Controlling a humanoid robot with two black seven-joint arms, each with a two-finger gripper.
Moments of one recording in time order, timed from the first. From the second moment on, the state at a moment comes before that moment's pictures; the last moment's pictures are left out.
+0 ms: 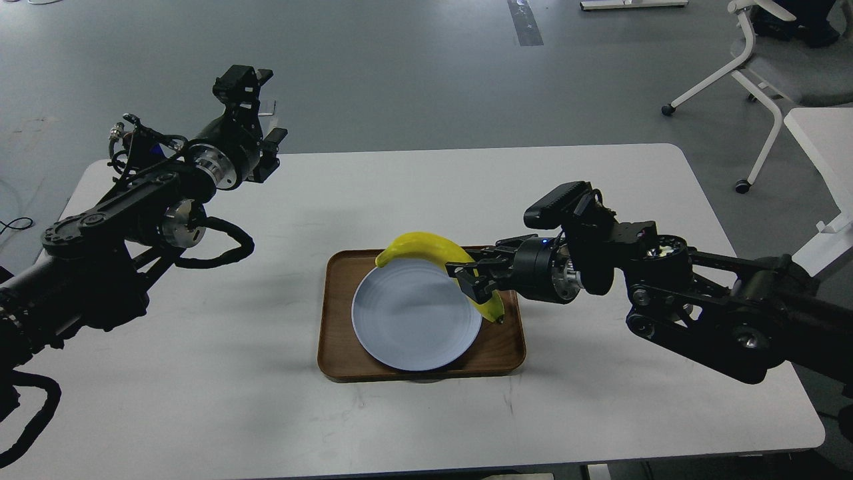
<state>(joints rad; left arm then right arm) -0.94 0.34 -0.44 -0.76 0.18 0.01 -0.23 0.85 -0.42 0.31 1.40 -1.78 0.35 0.00</state>
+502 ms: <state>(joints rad) -0.94 0.37 -0.44 -0.76 0.18 0.01 -0.22 0.84 -0.35 0.31 1.31 -1.76 0.33 -0.04</state>
